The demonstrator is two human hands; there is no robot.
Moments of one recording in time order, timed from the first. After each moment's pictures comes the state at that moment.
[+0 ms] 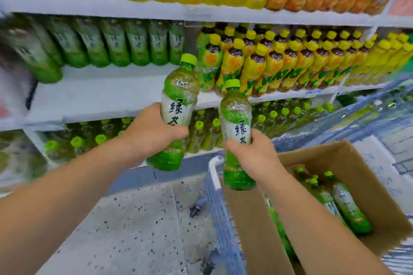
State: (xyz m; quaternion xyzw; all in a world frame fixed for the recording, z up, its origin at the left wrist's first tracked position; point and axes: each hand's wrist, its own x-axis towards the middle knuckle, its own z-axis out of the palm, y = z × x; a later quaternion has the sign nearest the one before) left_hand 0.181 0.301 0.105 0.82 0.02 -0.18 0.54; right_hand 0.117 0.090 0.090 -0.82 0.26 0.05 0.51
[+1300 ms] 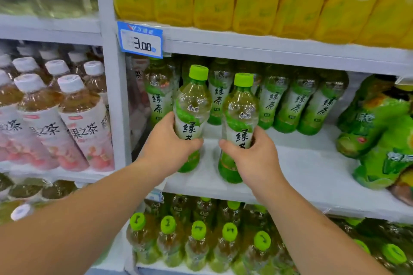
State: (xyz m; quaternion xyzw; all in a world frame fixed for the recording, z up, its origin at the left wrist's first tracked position) left_hand 0.368 0.543 -0.016 0.83 0.11 0.13 0.54; right_hand 0.384 0.364 -0.027 -0.79 -0.01 -0.05 0.62
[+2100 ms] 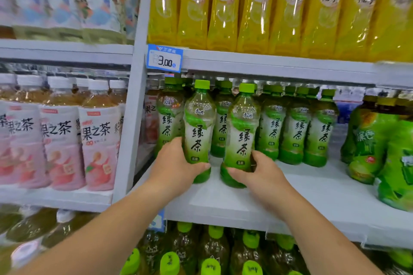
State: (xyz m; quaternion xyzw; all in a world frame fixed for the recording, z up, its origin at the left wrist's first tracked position) left_hand 0.393 0.562 -0.084 0.87 0.02 0.26 0.43; right_hand 0.416 0.357 -0.087 -0.82 -0.15 -0.07 0.55
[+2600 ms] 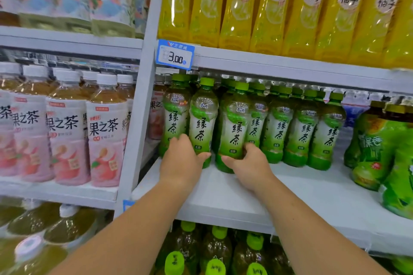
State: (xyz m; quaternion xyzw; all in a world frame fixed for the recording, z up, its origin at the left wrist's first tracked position) left_hand 0.420 0.554 -0.085 0.88 0.12 0.31 0.33; right_hand 0.463 0.395 -0.086 -0.84 -0.09 -0.12 0.52
